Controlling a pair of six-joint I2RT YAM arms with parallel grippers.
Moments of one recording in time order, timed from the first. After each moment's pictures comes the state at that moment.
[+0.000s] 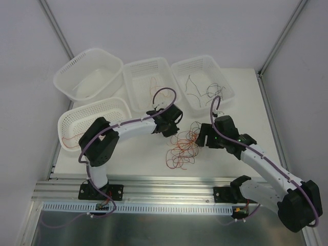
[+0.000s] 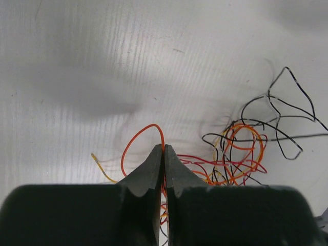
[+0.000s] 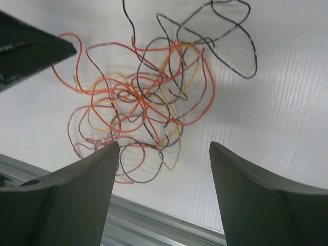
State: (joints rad) left arm -0.86 1.86 1.27 -0.47 -0.19 -1.19; right arm 0.51 0.97 0.63 -0.52 -0.04 0.51
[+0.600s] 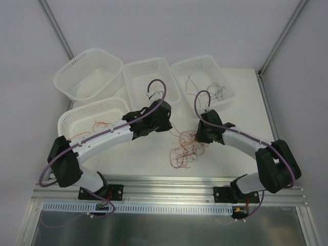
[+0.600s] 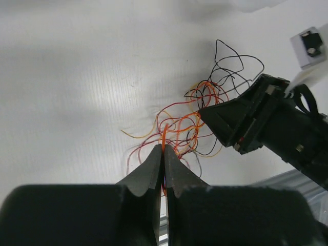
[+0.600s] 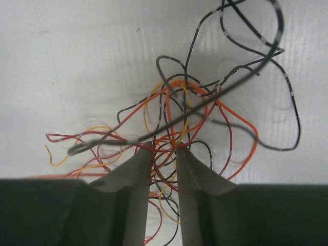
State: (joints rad) left arm -0.91 1.49 1.20 -0.50 -0.26 -0.91; right arm 0.52 1.43 0.73 -0.32 0.03 0.66
